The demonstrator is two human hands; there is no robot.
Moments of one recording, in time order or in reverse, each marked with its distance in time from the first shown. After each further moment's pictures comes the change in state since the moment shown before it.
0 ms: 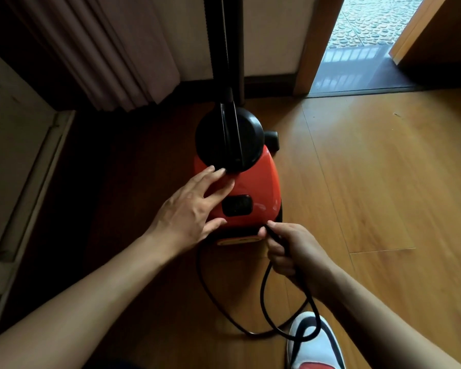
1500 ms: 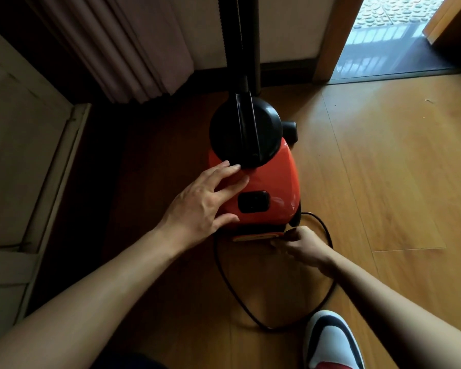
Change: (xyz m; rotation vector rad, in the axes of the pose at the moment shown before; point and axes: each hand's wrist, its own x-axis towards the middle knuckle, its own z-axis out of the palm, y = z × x) left_hand 0.000 -0.011 0.001 -0.101 -0.001 0.014; right_hand 0.081 0.048 -0.061 -0.831 0.070 -0.008
